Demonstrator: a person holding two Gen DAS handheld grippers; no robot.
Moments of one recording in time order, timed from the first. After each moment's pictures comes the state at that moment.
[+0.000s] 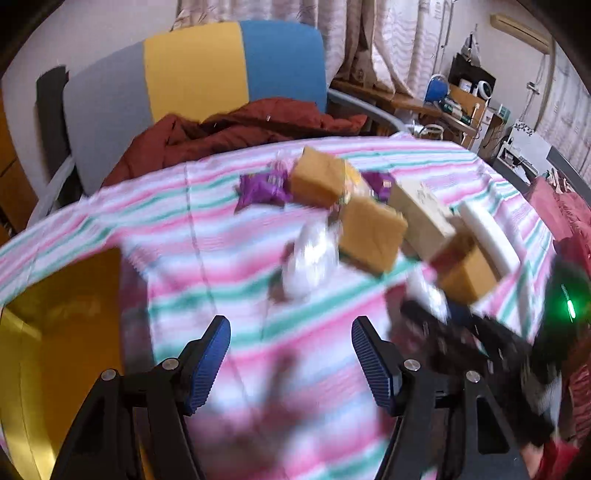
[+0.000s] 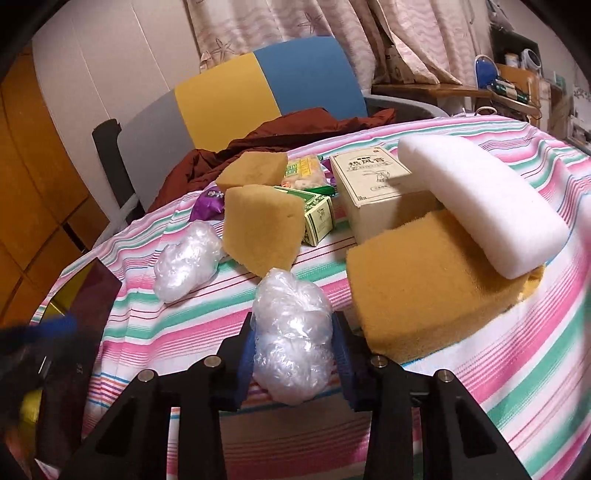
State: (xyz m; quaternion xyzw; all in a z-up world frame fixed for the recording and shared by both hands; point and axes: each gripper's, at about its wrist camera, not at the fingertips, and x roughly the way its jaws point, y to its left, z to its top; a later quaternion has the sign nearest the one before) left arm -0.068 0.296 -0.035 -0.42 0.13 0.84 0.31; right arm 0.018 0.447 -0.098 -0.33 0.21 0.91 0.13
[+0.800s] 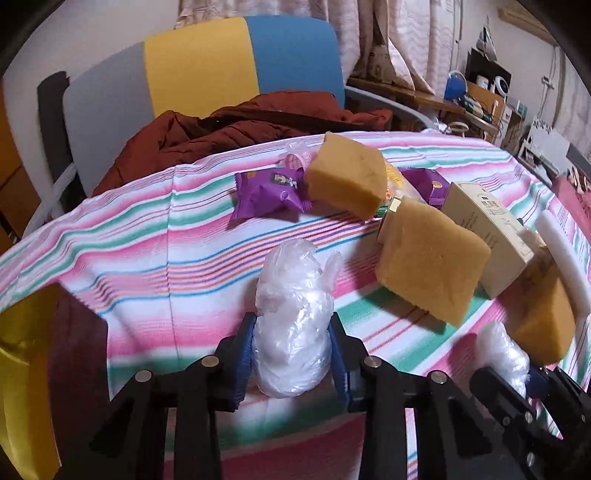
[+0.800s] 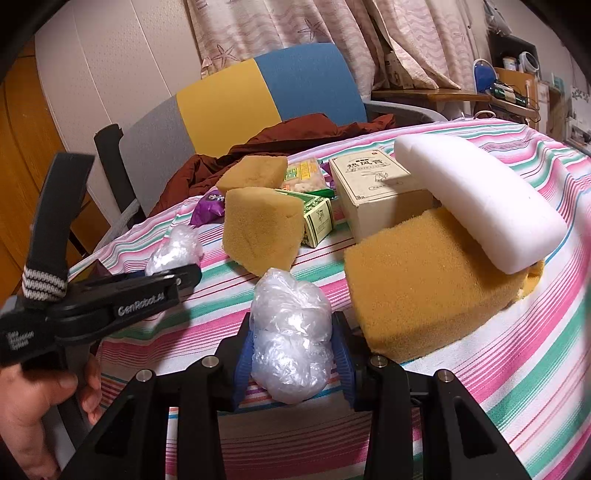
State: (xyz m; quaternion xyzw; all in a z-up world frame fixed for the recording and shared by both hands) left arm -0.110 0.333 -0.088 -0.41 0.14 0.86 0.27; right arm 0.019 0.448 -0.100 -0.32 0.21 0.92 0.13
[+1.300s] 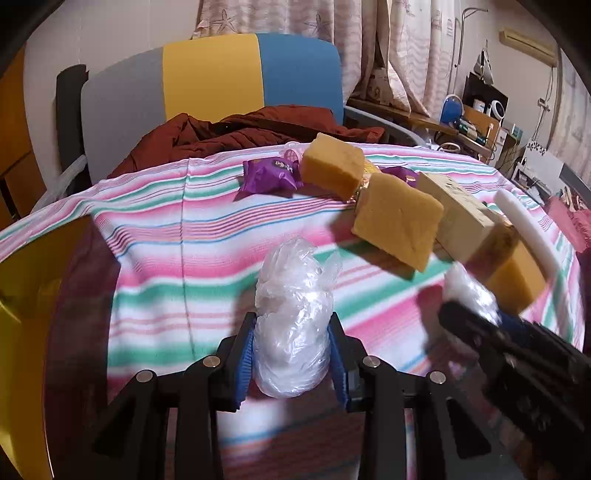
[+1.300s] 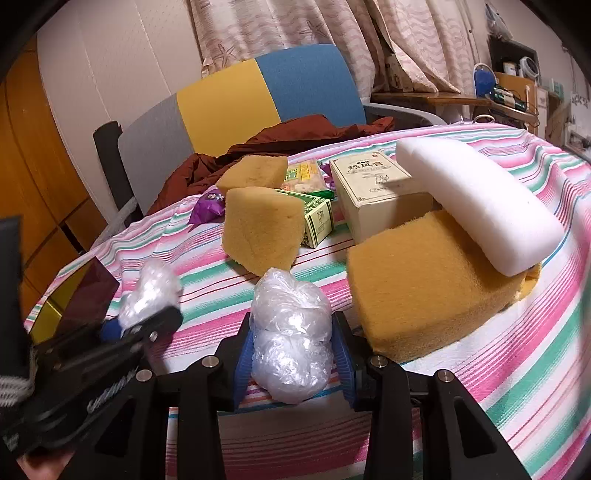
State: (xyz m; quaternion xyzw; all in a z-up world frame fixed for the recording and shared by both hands) left arm -0.062 0.301 -0.090 -0.38 0.10 0.88 0.28; right arm 0.019 0.446 -0.099 -0.32 0.19 0.92 0.14
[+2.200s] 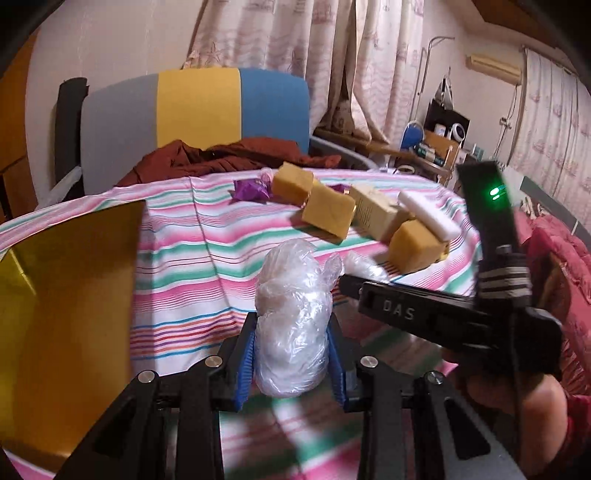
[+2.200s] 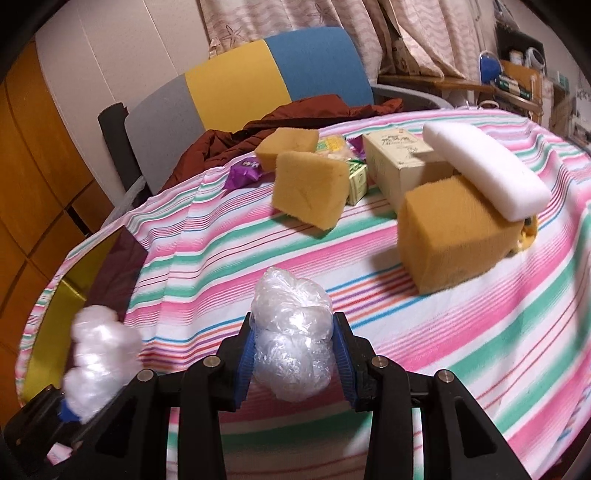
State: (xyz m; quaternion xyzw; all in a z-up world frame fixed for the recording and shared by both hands) left arm 0.039 0.216 -0.049 -0.34 0.06 0.87 0.35; right arm 0.039 0.396 -0.090 -0.36 0.21 0.90 0.12
